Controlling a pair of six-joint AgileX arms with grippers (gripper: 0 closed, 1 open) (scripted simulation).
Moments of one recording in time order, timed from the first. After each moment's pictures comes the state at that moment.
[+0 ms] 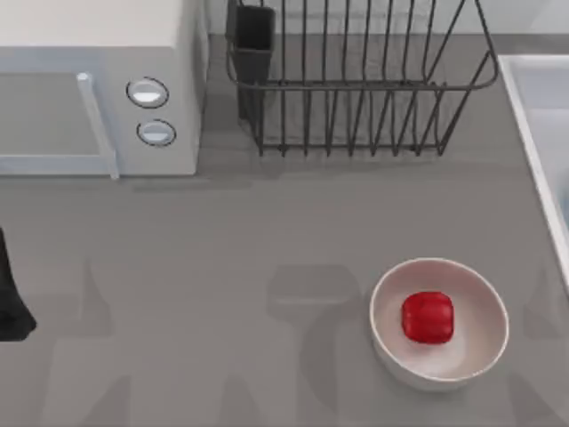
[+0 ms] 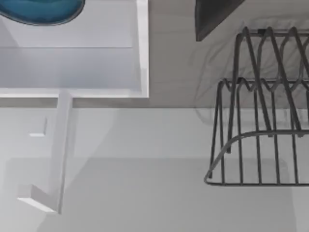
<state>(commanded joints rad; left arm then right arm) 0.00 0.00 0.00 0.00 0.00 0.00 0.00 0.00 0.00 0.00 0.00 0.00</state>
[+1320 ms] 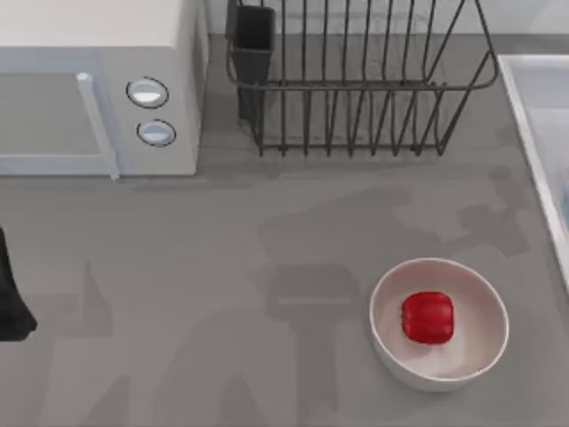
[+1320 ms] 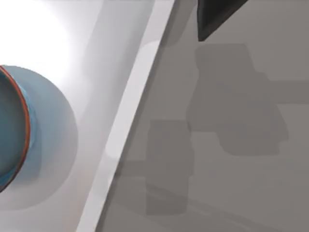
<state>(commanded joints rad) 0.00 0.00 0.00 0.00 0.00 0.00 -0.06 1.70 1.35 -0.80 -0.12 -0.36</state>
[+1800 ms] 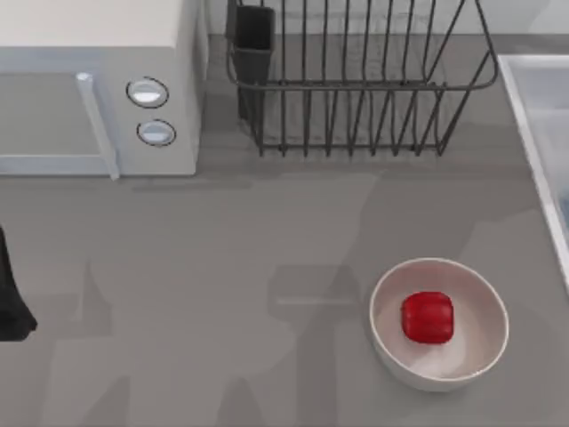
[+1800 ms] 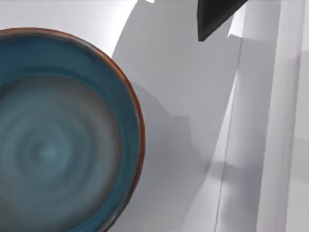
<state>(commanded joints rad) 0.00 0.00 0.00 0.00 0.00 0.00 -0.23 2.31 1.97 -1.12 -0.08 -0.39</state>
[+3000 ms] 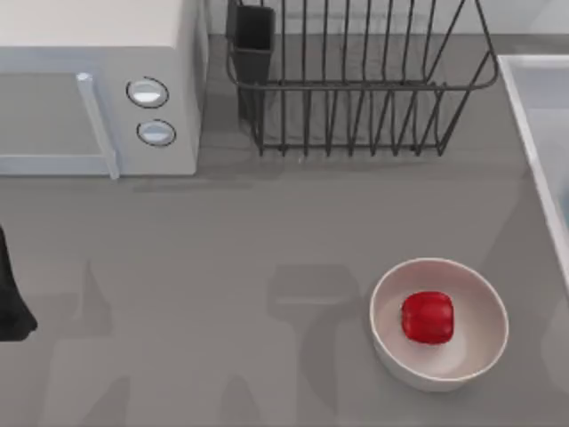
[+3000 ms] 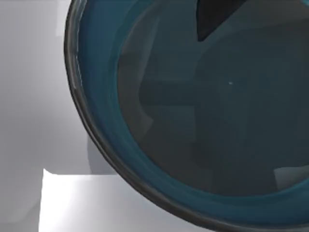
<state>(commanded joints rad) 0.00 0.00 0.00 0.00 0.00 0.00 -0.38 2.65 2.26 -1.09 -0.03 -0.35</state>
